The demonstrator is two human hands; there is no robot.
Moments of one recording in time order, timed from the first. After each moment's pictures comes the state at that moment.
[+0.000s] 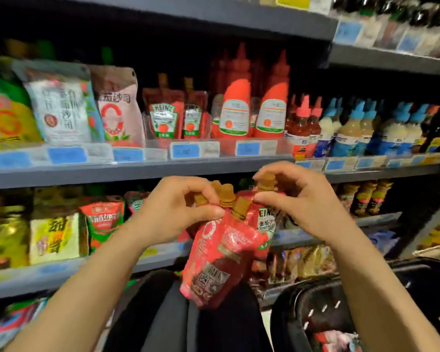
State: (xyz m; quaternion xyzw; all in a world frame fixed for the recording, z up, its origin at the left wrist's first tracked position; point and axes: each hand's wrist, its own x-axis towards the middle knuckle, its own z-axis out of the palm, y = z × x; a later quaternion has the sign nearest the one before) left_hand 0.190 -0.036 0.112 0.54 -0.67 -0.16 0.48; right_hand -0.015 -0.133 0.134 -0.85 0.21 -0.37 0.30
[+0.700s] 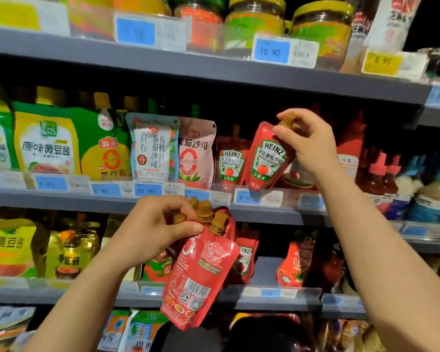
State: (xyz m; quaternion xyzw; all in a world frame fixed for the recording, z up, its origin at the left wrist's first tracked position) left_hand 0.279 0.023 0.141 0.66 -0.54 -0.09 0.51; right_hand 0.138 -0.217 0.229 -0.78 0.13 -0.53 0.30
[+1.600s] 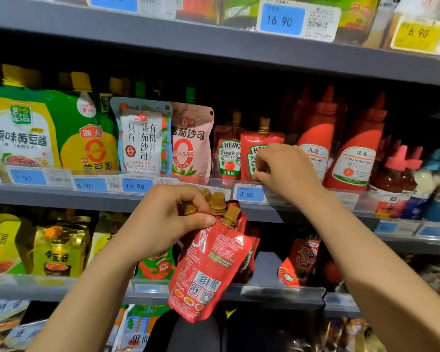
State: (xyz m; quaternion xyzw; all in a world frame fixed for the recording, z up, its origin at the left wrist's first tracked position) left_hand 0.281 -0.012 0.141 0.68 -0.53 -0.09 0.49; right_hand 0.167 -0.219 0.185 -0.92 0.24 -0.23 -0.18
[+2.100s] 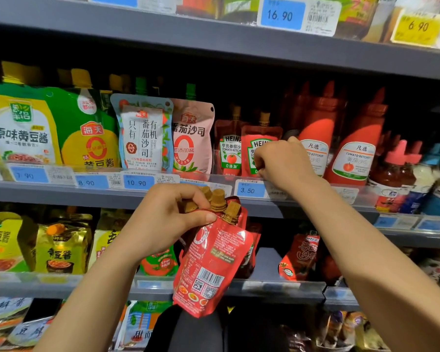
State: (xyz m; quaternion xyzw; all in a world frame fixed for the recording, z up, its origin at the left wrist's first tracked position) left_hand 0.278 -0.009 0.140 0.68 -0.53 -0.10 0.50; right_hand 0.182 -0.229 0.183 -0.91 0.27 -0.22 -0.24
